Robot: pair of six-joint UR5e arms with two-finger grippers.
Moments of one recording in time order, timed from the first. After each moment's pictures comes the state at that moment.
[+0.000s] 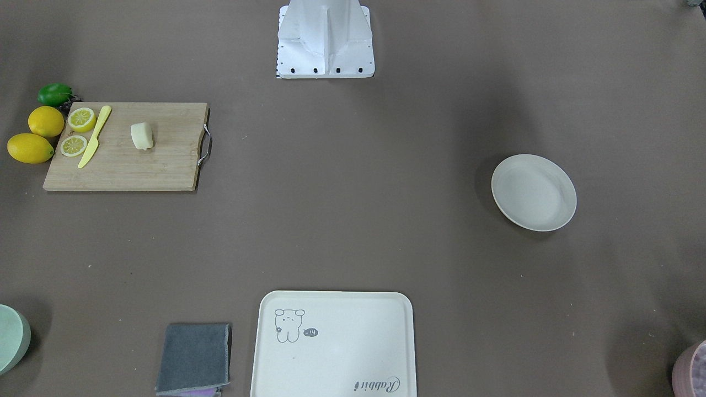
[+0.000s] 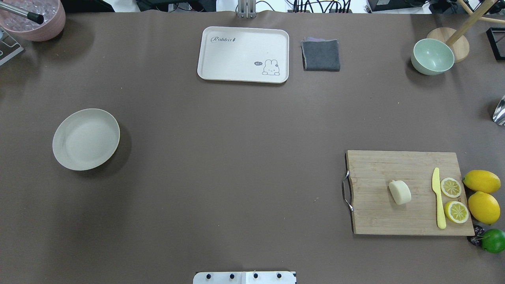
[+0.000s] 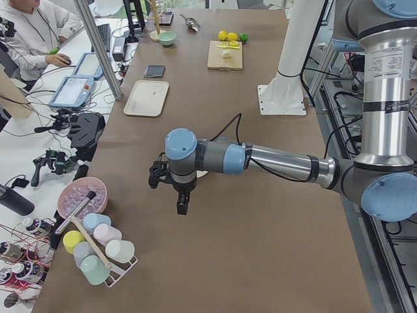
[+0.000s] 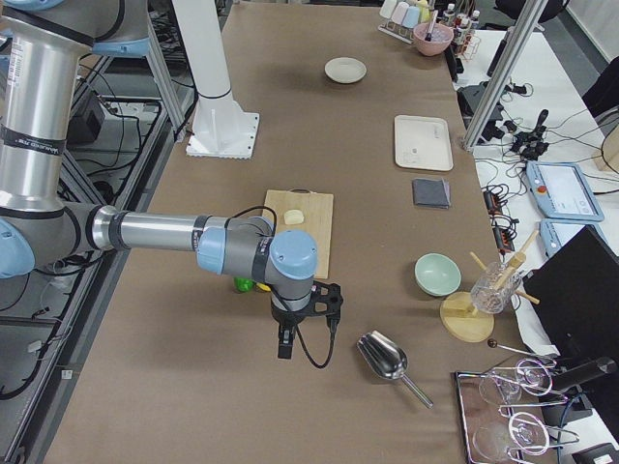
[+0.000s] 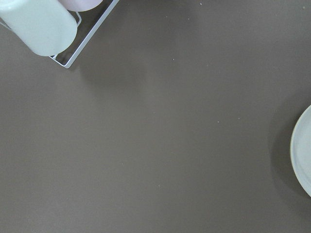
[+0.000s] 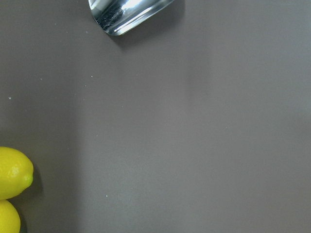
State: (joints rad) left arm -1.54 -1.49 -1.81 -1.51 -2.35 -0.04; right arm 1.64 -1.84 1.84 -1.70 2.23 -0.13
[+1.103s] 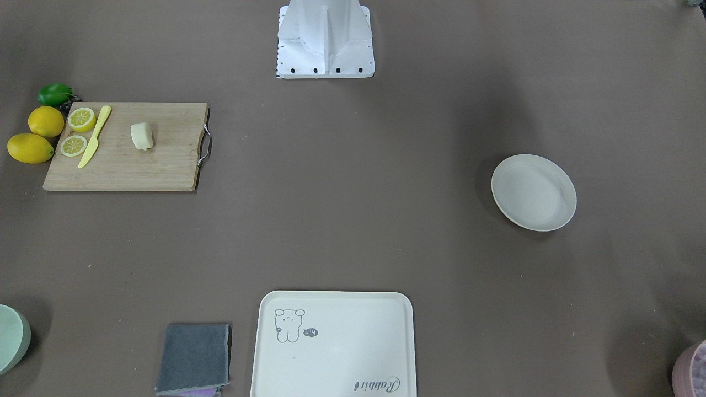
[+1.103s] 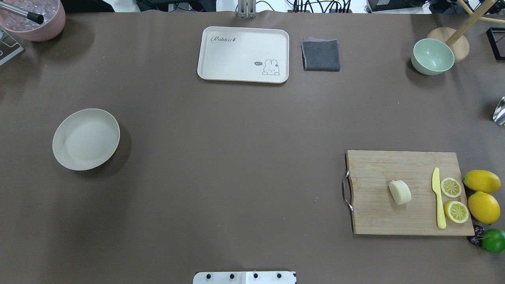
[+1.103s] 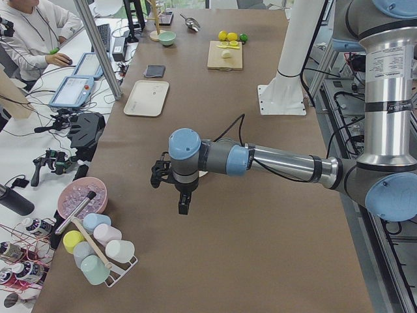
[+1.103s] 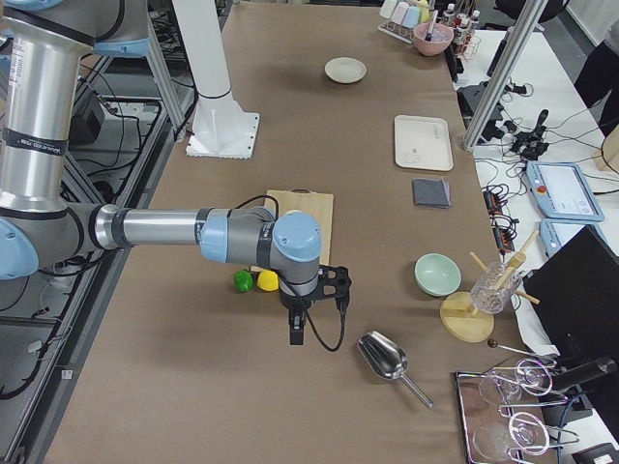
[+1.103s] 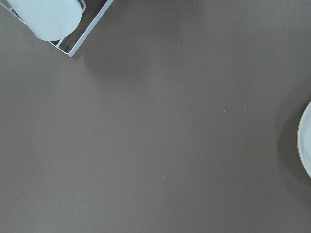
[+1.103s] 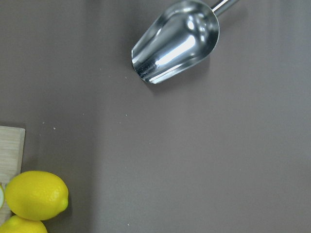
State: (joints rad) left arm -1.54 -1.49 -1.83 -1.54 -2.35 -0.04; right arm 1.64 -1.81 1.91 -1.65 2.25 -0.12
